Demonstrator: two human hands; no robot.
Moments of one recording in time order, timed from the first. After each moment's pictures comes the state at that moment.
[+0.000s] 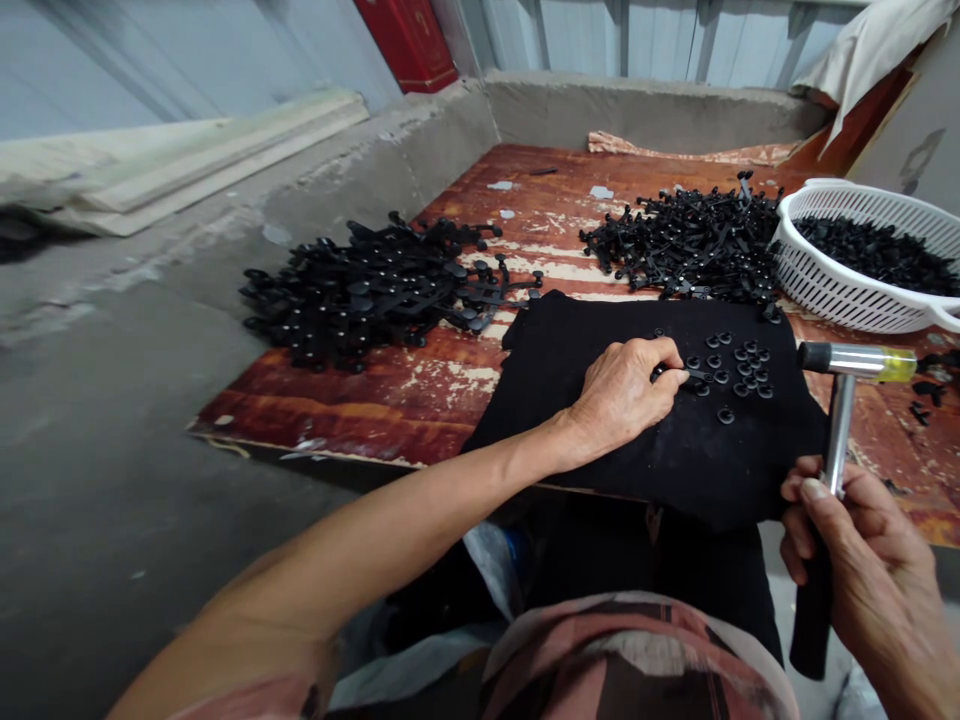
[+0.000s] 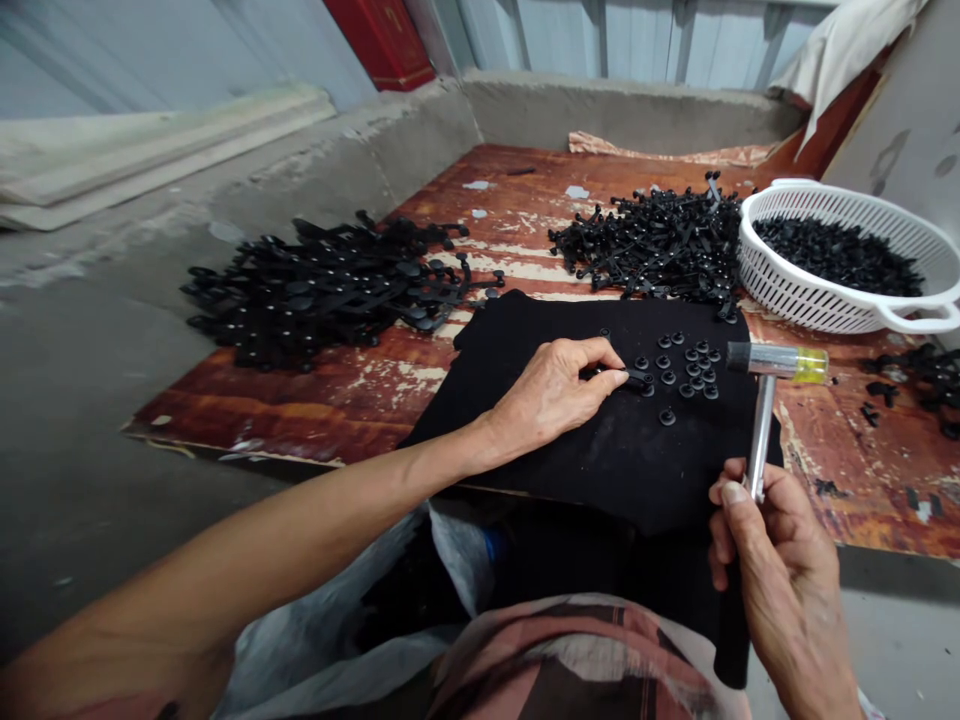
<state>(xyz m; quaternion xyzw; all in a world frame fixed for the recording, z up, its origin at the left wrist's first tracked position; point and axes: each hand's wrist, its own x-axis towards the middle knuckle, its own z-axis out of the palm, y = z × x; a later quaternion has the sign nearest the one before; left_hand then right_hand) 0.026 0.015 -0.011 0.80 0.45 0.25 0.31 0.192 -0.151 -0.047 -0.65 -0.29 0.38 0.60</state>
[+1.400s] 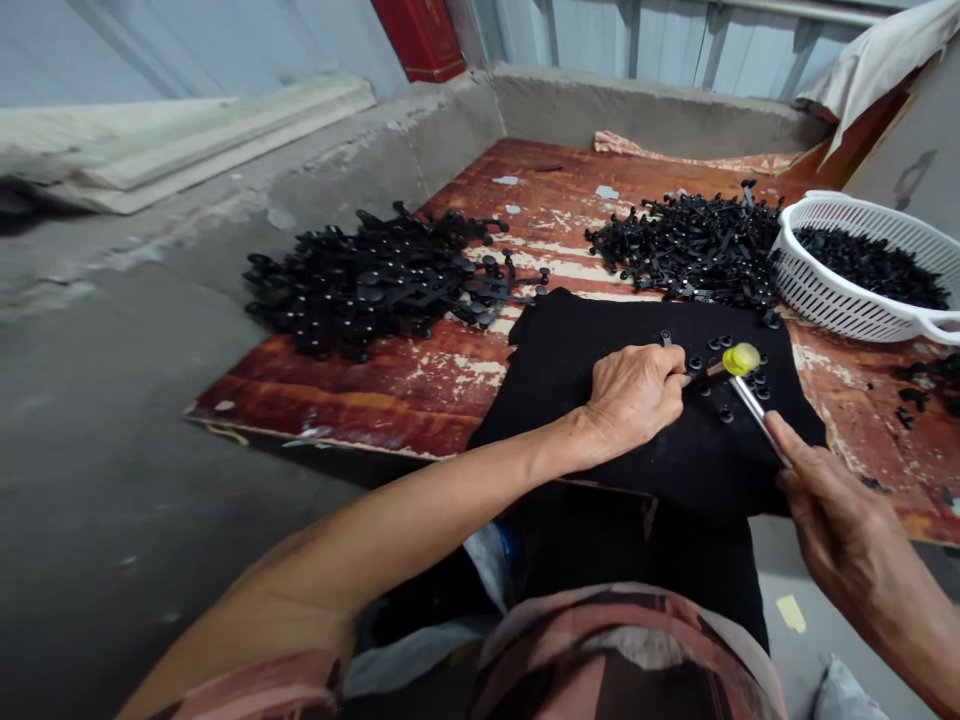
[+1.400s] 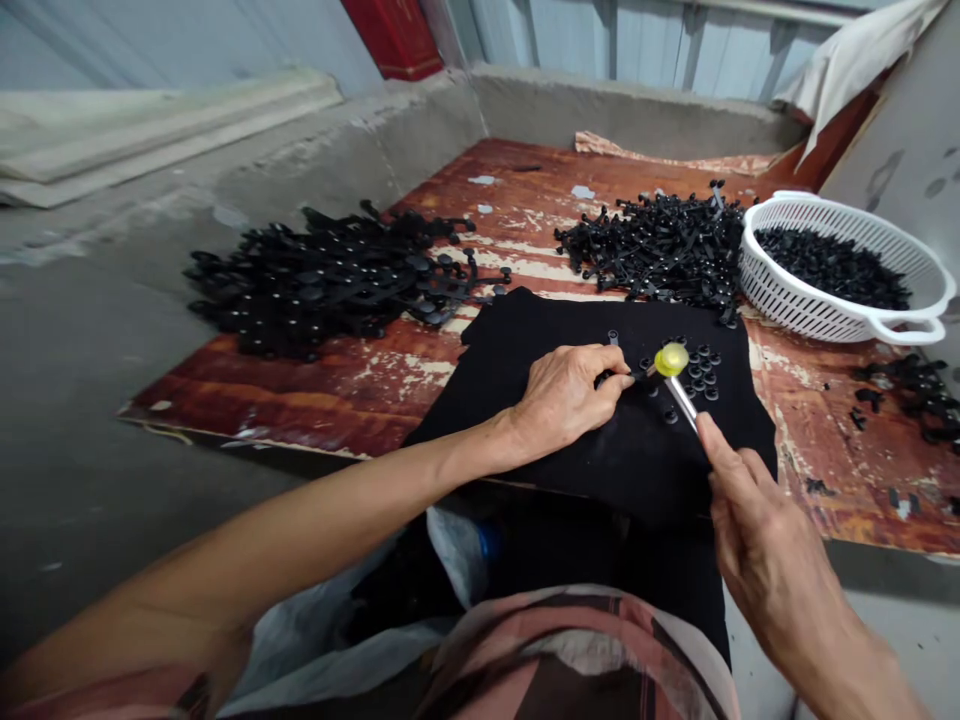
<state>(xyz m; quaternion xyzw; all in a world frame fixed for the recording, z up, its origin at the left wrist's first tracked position) 0.029 0.008 -0.013 0.83 0.48 0.21 0.20 0.207 -0.148 -0.014 -0.62 -0.73 0.03 0.30</state>
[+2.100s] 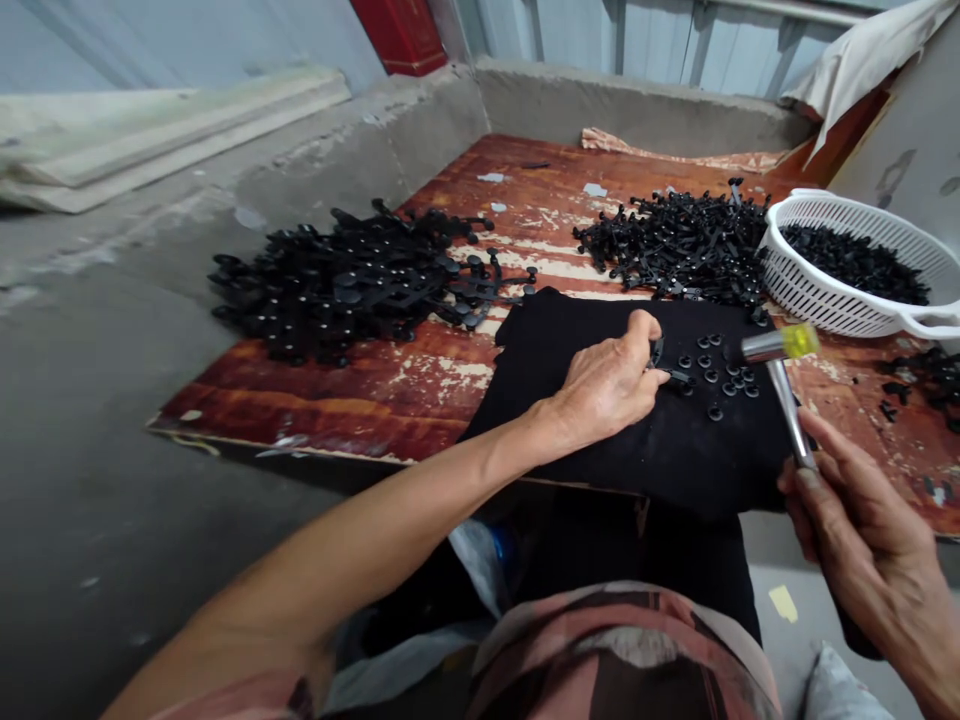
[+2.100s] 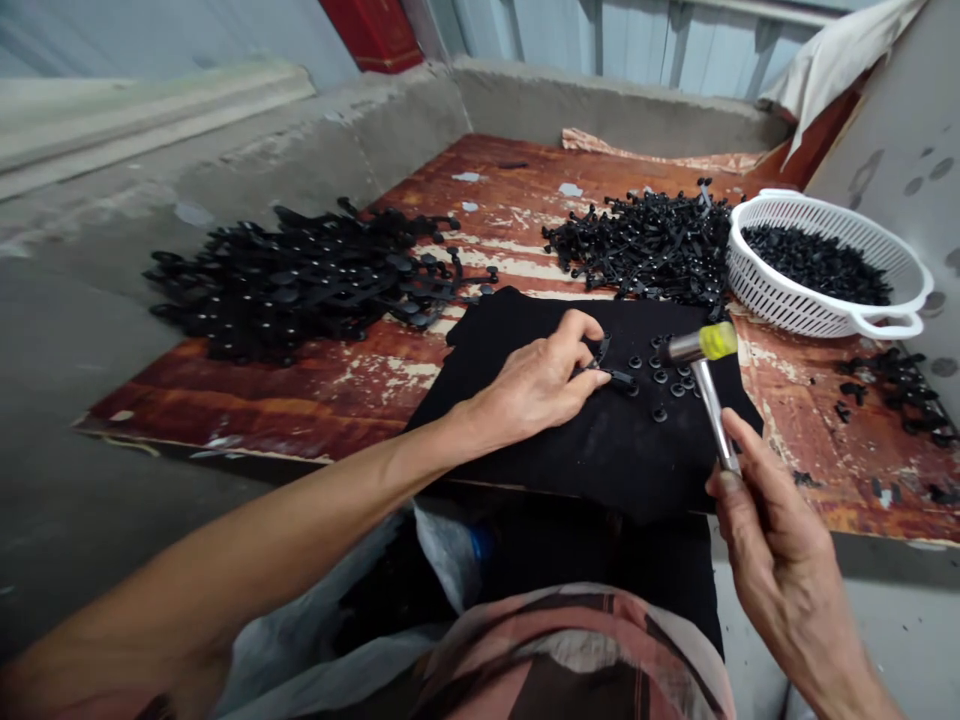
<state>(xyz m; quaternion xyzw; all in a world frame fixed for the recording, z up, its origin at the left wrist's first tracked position) 0.013 0.017 -0.003 0.84 0.46 0.18 0.23 0.208 -0.151 -0.021 -0.69 -0.52 0.22 0.45</state>
